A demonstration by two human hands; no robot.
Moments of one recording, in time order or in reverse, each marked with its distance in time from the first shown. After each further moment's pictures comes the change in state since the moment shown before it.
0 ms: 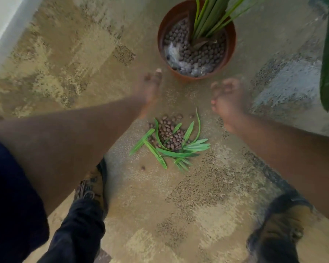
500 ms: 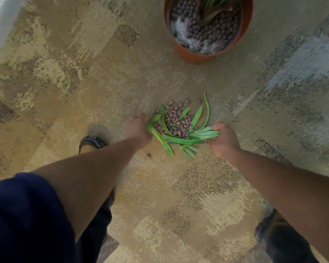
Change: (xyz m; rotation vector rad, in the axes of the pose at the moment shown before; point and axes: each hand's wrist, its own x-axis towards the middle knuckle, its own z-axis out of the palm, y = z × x) left_hand -0.038 -0.157 -0.018 0.778 0.065 0.075; right_hand -0.057 0.141 0.012 -0.511 -0.247 0.104
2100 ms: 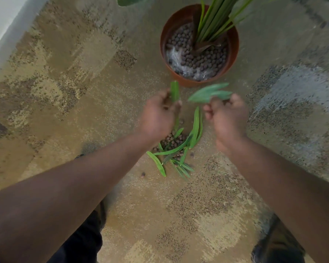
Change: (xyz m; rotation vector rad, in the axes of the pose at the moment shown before) left_hand -0.033 0.123 -0.081 -0.674 0.055 0.290; right_hand -0.020 -0.123 -0.068 0.864 0.241 -0.146
